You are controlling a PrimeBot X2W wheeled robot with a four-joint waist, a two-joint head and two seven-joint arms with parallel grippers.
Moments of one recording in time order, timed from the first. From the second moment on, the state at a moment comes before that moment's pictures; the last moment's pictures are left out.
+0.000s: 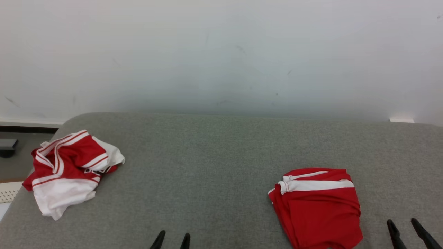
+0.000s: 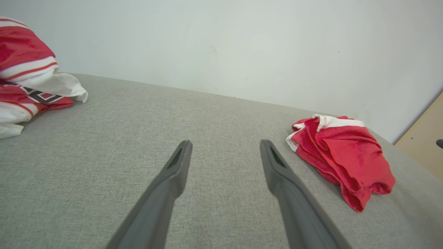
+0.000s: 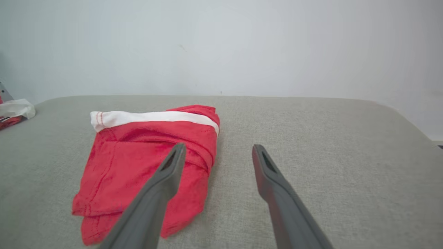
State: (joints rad) left arm 0.11 0.05 -0.25 0.17 -0.23 -0.10 -0.26; right arm -0.03 -0.44 0.31 0.38 0.67 0.13 -0.26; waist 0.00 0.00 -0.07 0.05
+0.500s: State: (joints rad) left arm 0.16 0.05 -0.22 0.14 -0.22 -0.10 -0.26; right arm 0.12 -0.29 0.10 0.31 0.56 0.13 -0.16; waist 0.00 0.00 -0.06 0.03
